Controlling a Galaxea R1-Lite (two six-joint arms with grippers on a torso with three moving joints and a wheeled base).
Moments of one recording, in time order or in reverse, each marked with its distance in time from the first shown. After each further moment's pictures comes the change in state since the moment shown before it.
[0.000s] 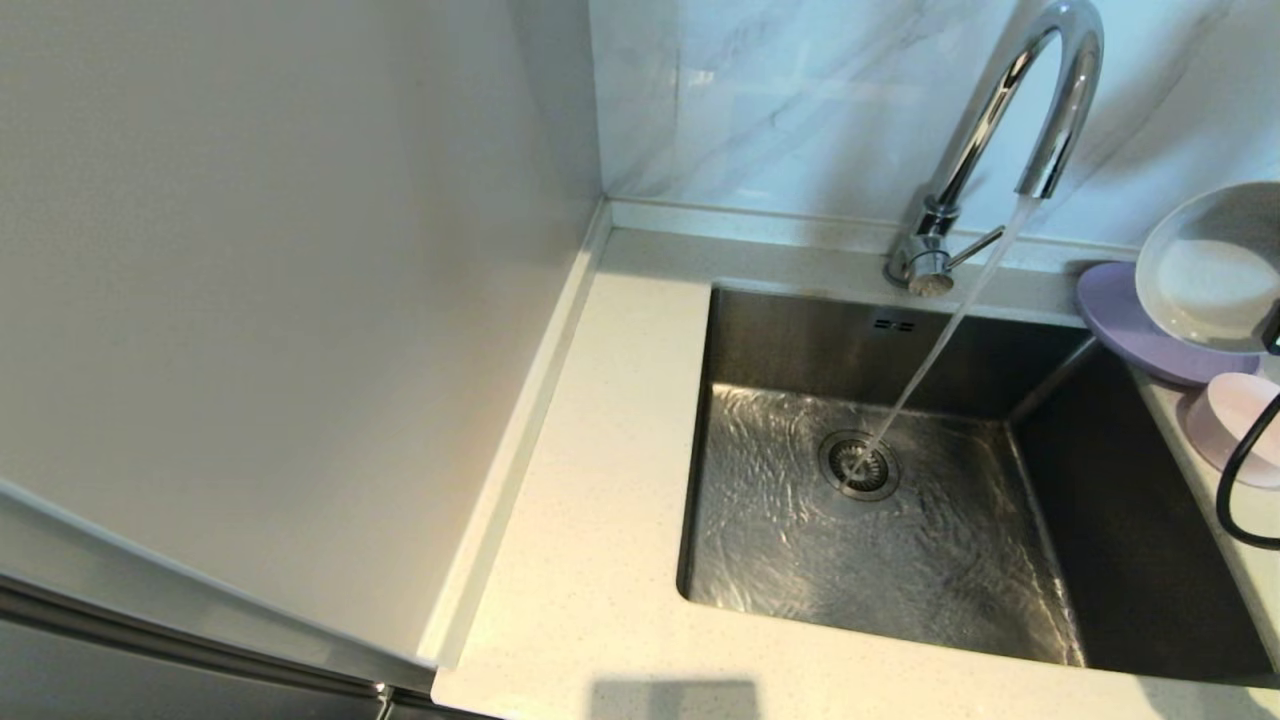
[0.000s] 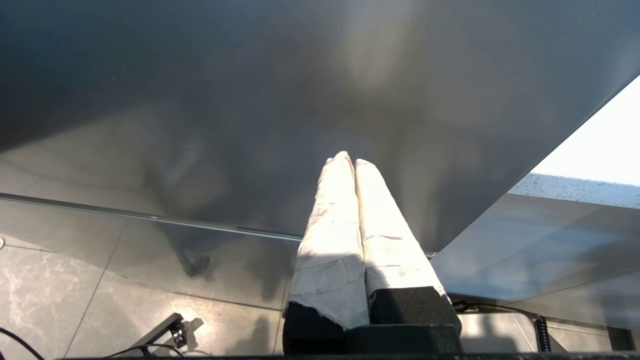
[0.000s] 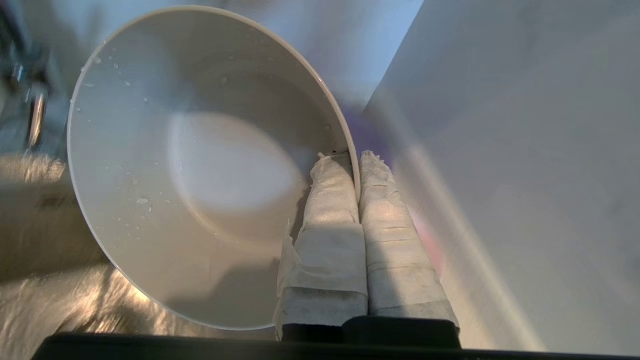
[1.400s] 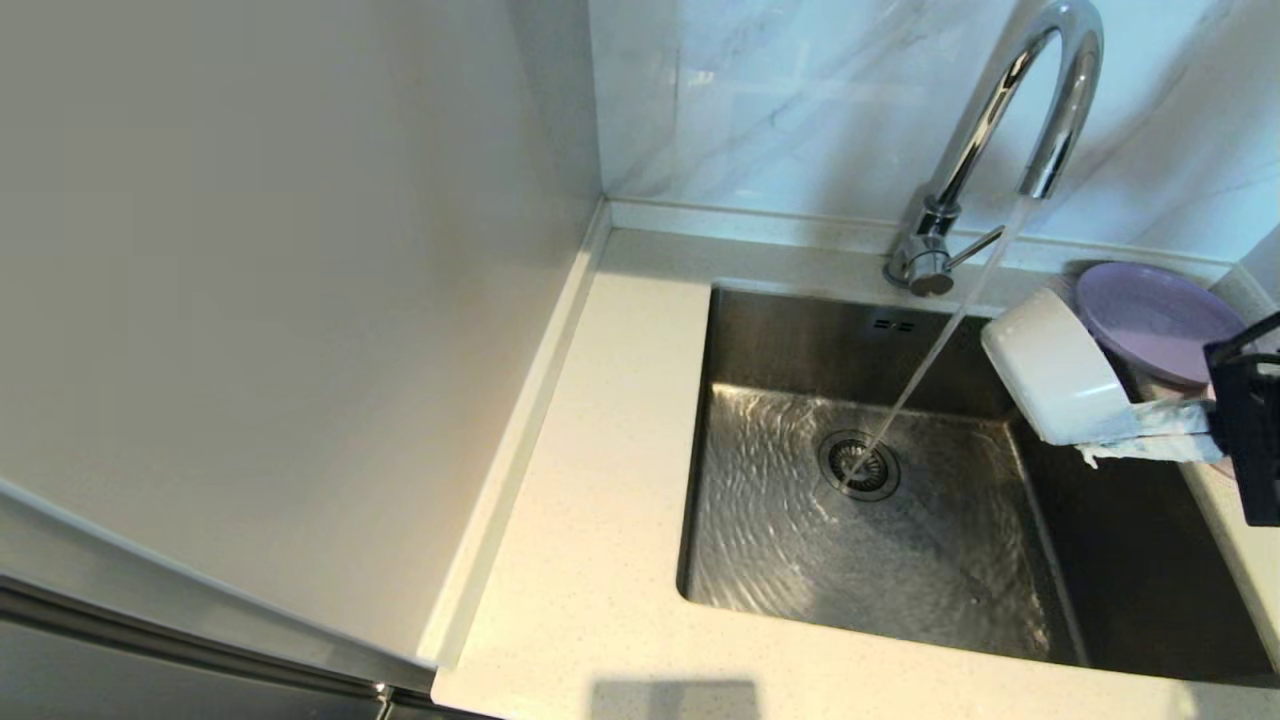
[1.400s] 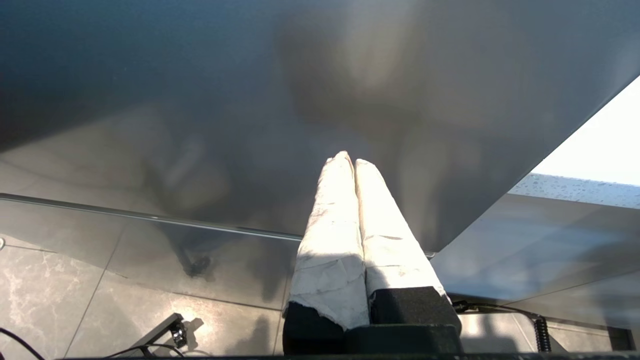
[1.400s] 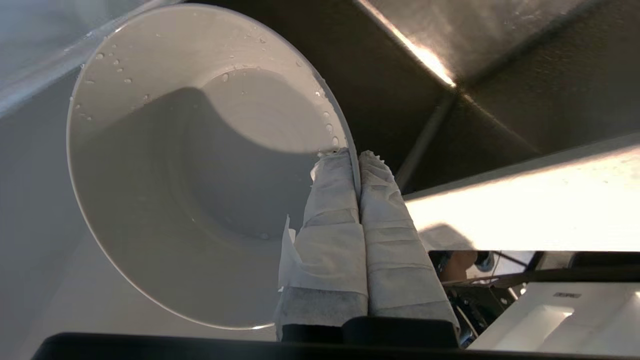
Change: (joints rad) left arm 0.000 0.000 0.000 0.000 0.000 0.000; right arm -0.212 0.167 -0.492 1.297 1.277 1.330
